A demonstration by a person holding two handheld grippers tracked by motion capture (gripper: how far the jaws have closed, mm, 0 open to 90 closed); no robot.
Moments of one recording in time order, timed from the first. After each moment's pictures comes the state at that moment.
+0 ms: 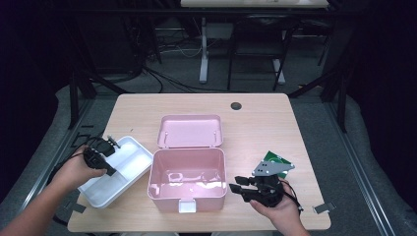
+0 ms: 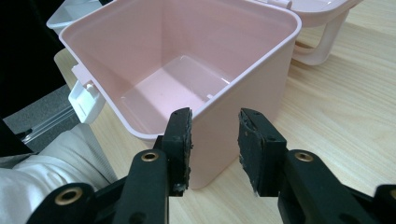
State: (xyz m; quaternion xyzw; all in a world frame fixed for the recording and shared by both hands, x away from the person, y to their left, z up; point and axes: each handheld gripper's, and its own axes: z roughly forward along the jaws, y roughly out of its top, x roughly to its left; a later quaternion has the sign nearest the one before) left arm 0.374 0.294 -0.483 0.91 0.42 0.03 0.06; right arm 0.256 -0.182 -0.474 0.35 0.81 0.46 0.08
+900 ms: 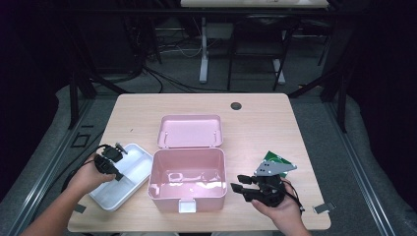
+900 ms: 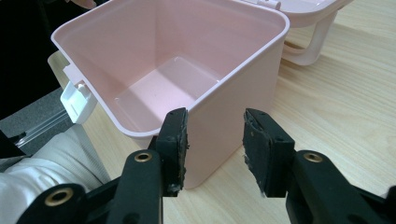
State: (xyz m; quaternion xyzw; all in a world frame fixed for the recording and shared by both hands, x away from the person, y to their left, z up) left arm 0.383 0.293 -0.533 0.89 0.44 0.01 0.06; right arm 0.257 -0.186 -0.475 0.36 0.81 0.46 0.09
